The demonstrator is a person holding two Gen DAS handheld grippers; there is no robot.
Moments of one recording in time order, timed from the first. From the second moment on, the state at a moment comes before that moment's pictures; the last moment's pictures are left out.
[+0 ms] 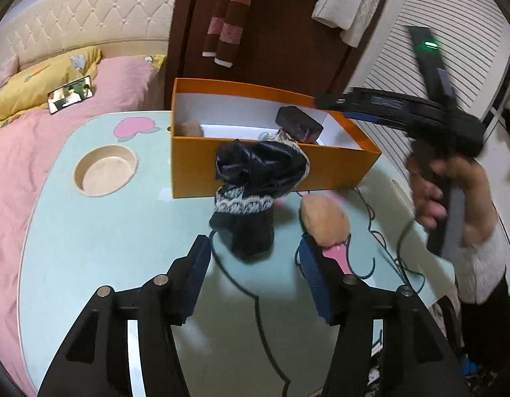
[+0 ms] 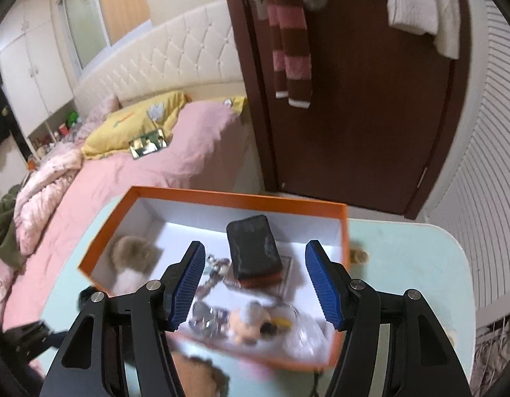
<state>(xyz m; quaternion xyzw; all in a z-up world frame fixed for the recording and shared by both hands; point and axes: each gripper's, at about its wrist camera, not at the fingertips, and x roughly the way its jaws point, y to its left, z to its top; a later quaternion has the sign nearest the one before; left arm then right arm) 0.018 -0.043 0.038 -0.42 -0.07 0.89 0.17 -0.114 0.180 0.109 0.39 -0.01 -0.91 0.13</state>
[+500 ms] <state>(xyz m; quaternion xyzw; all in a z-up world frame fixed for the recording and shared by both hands) -0.024 -0.043 0.018 -0.44 -0.09 0.88 0.16 -0.135 0.167 0.086 0.42 0.00 -0.90 0.12</state>
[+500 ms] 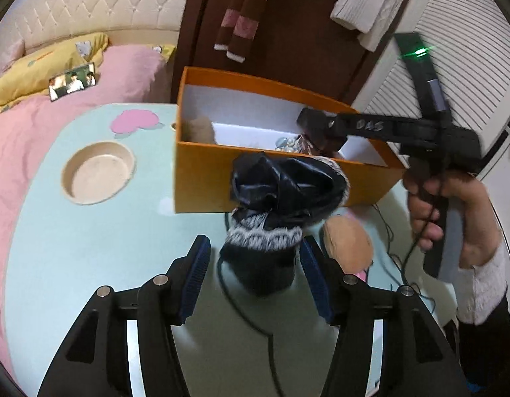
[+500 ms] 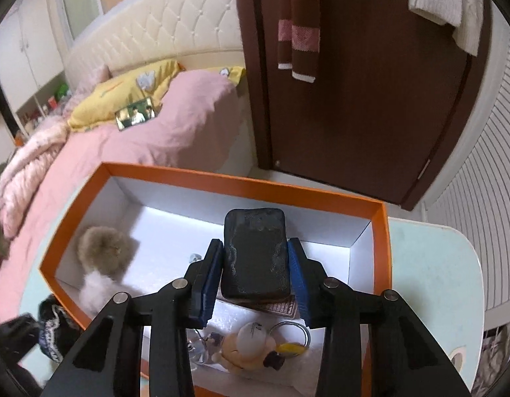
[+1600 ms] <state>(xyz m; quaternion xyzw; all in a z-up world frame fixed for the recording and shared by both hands) 0.002 -0.061 0.052 -0.46 -0.09 0.87 0.14 0.005 0.208 0.064 0.45 -0.04 -0.89 0.13</state>
